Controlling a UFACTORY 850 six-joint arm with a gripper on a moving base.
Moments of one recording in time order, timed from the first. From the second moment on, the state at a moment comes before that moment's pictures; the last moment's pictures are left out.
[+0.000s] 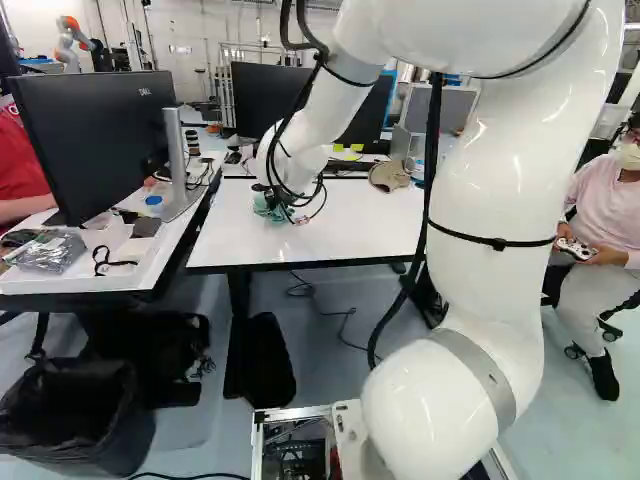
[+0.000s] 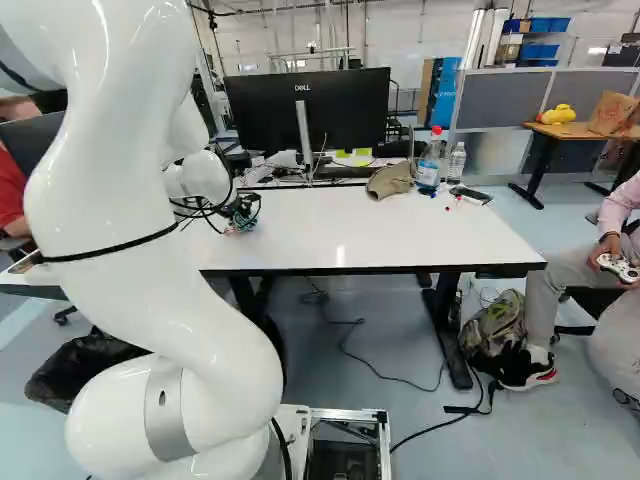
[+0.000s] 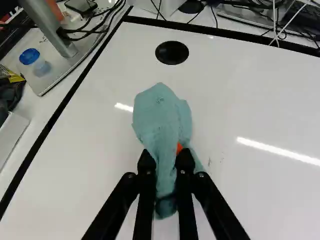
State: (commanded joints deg) arm 20.4 -14.1 -48.8 3.0 7.9 0.0
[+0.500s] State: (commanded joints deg) arm 20.4 -14.1 -48.8 3.0 6.1 0.0
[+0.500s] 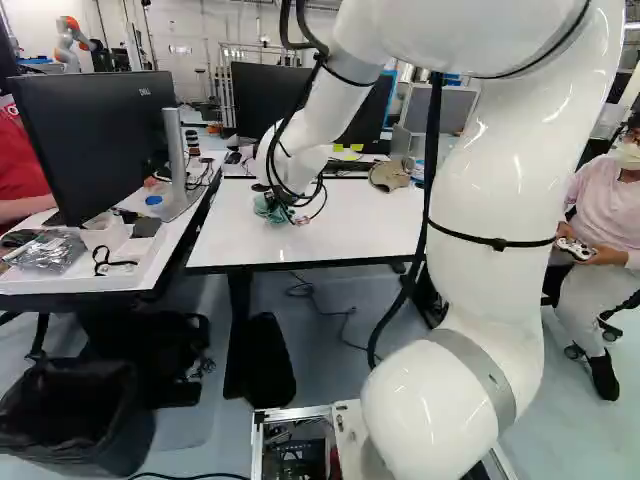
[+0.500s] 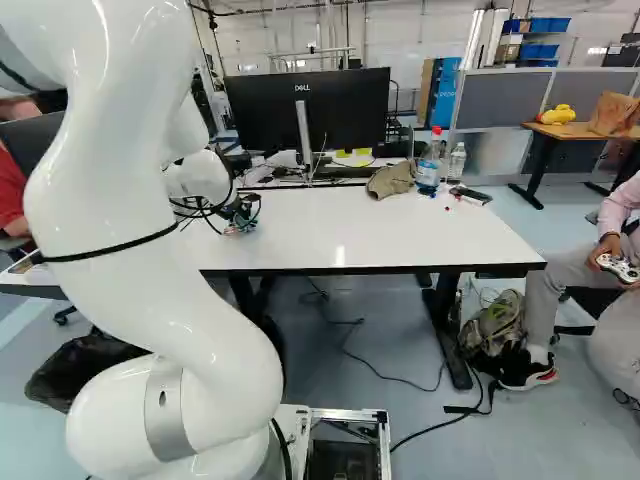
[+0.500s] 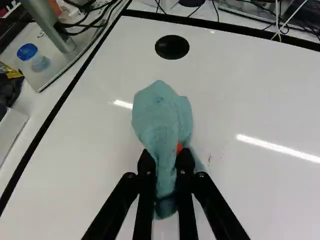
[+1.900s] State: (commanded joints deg) arm 13.8 -11.5 -45.8 3.0 4.0 0.0
